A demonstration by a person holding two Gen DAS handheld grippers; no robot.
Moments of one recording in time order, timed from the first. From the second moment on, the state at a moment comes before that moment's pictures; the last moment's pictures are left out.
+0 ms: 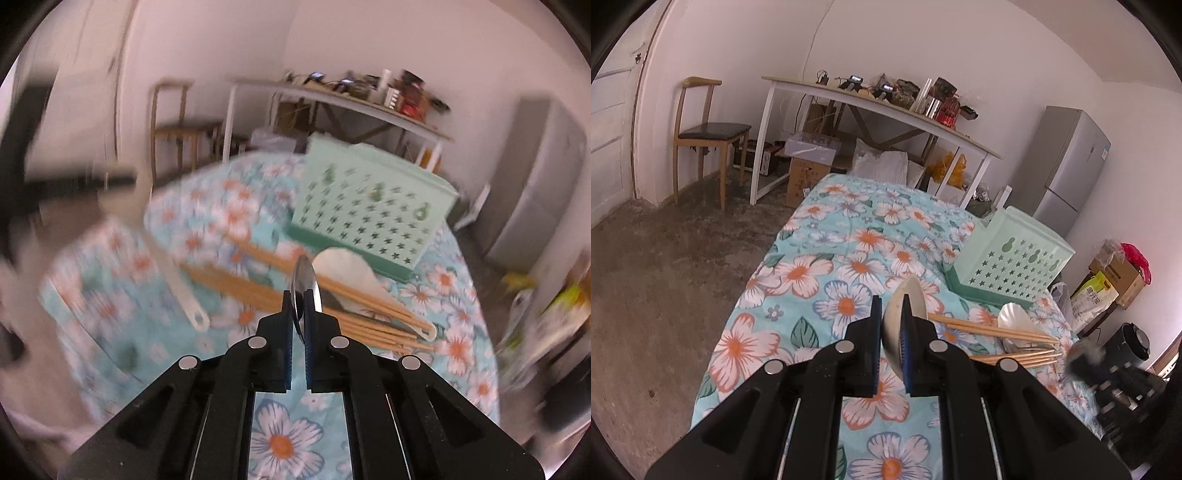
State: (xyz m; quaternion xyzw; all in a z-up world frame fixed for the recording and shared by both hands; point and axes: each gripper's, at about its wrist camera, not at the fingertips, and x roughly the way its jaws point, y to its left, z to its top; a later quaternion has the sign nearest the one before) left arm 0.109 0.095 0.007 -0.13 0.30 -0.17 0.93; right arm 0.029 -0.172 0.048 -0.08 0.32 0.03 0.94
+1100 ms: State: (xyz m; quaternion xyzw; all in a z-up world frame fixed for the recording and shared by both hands) left arm 0.120 0.064 0.073 -0.12 0.23 -0.16 0.95; right arm 0.173 -0.330 0.165 0.15 0.18 0.15 0.96
